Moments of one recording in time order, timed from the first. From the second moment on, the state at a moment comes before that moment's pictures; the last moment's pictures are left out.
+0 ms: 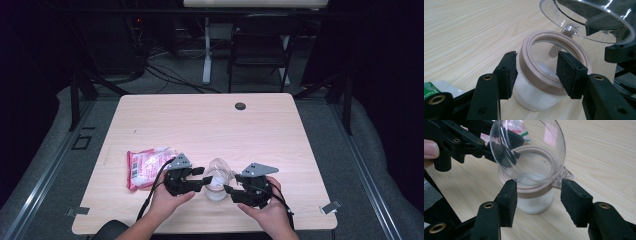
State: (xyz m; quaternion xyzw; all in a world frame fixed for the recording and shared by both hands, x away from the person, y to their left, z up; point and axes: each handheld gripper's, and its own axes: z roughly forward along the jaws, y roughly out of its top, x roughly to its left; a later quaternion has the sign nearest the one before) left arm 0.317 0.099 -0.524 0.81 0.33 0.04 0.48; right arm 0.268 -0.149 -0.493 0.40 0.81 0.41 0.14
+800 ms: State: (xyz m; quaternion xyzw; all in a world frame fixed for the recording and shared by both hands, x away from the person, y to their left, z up) left arm 0.317 0.098 -0.525 0.81 0.32 0.04 0.48; right arm 0.273 -0.170 -0.490 0.43 0.78 0.42 0.15
